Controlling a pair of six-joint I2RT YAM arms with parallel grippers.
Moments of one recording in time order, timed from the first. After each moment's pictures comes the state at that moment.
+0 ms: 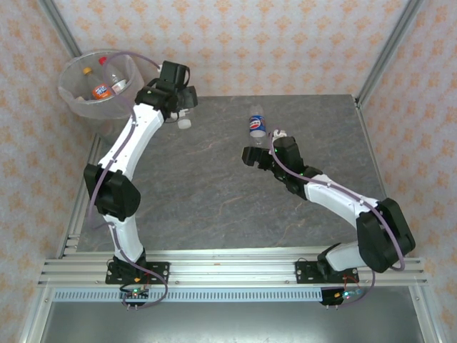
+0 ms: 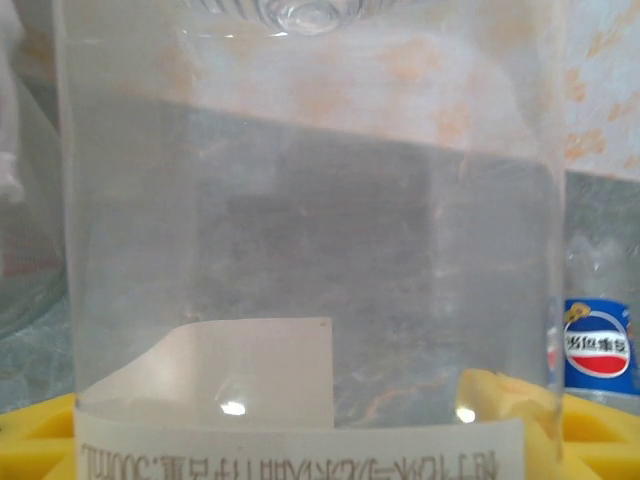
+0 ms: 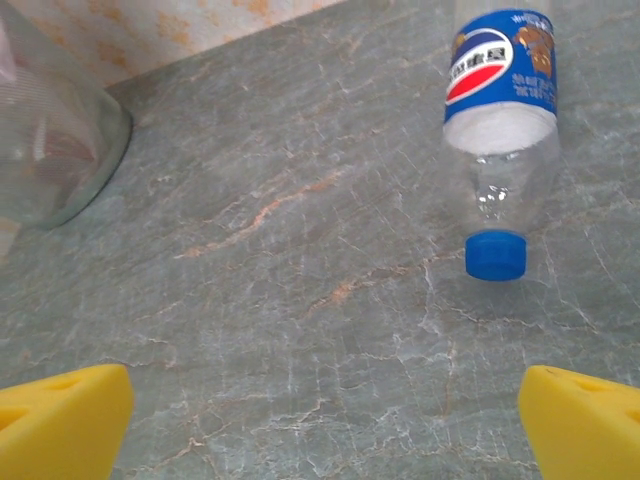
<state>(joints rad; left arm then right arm) -0.25 1.88 2.00 -0.86 -0.25 -0.42 0.53 1.38 0.81 0.06 -0.03 0.53</state>
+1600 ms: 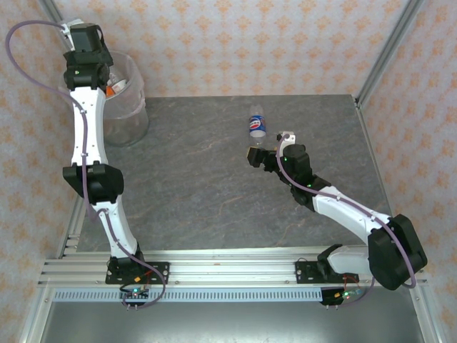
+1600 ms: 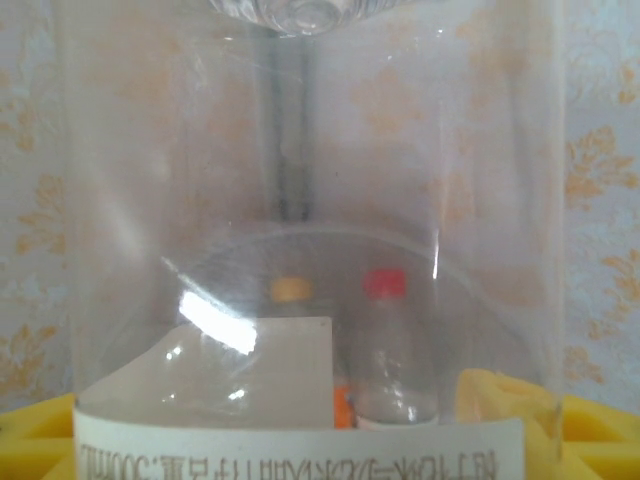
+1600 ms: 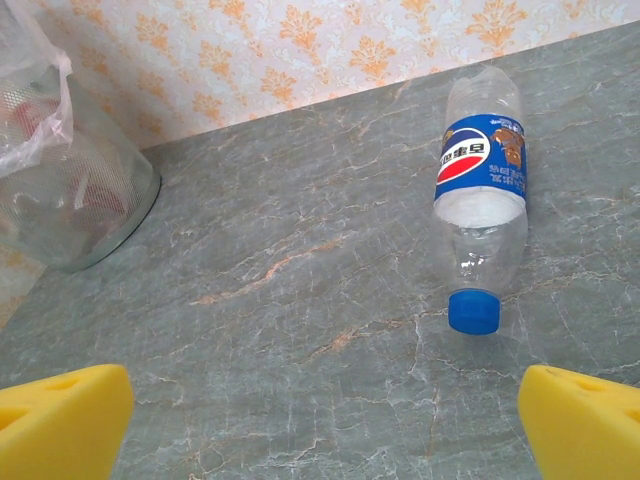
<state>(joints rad) 0.20 2.07 2.49 -0.77 -0.45 -0.19 0.53 1.24 0.69 0.19 0.03 0.48</state>
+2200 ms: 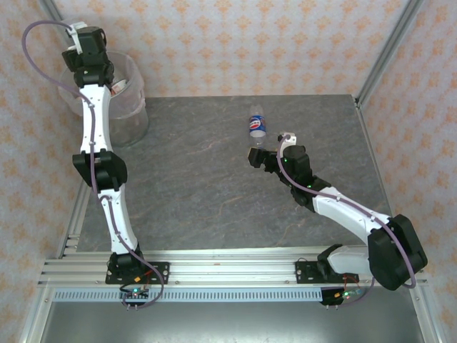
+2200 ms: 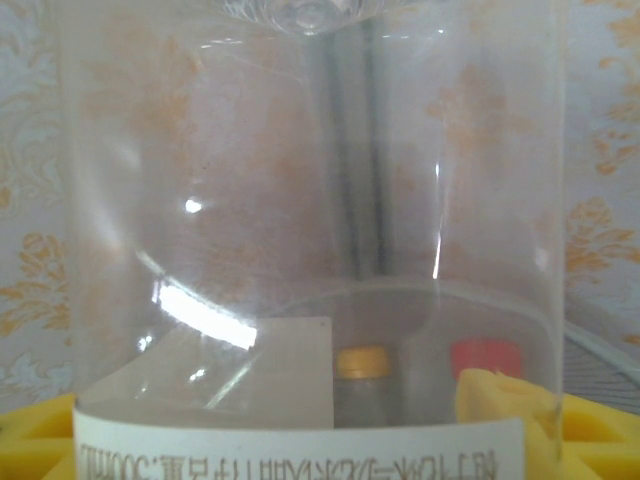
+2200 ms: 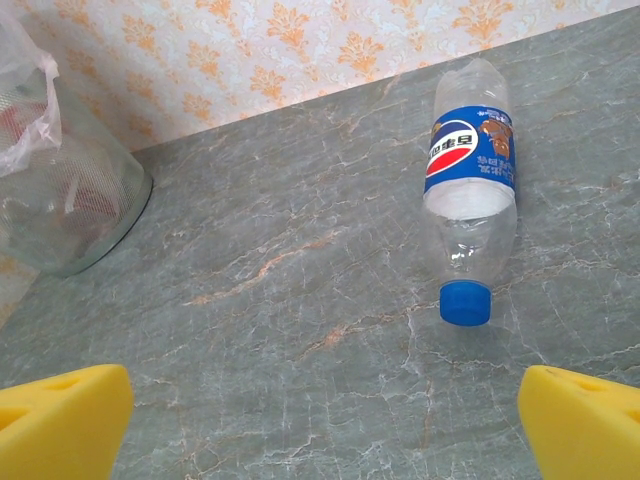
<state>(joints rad) 0.23 2.30 2.64 -0.64 -0.59 -0.04 0.53 1.24 0.68 0.19 0.05 0.50</state>
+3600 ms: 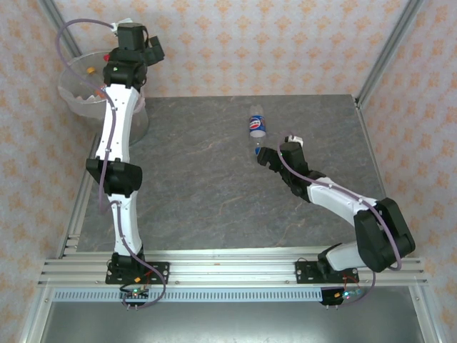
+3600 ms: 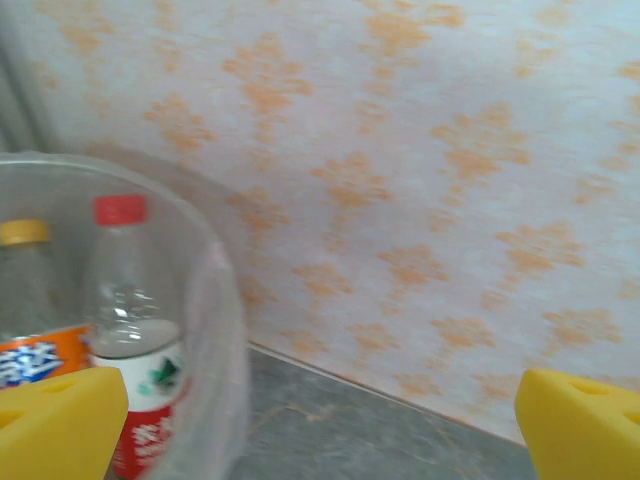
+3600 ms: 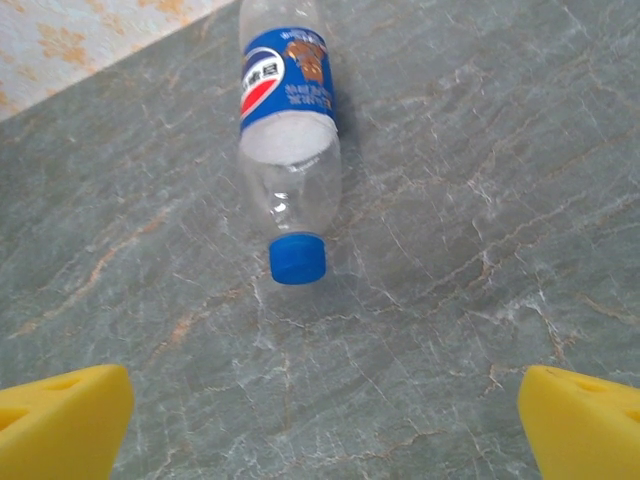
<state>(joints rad) -0.04 2.19 2.65 -0.87 -0.33 -0.34 0.46 1.39 0.74 0.03 0.19 0.63</state>
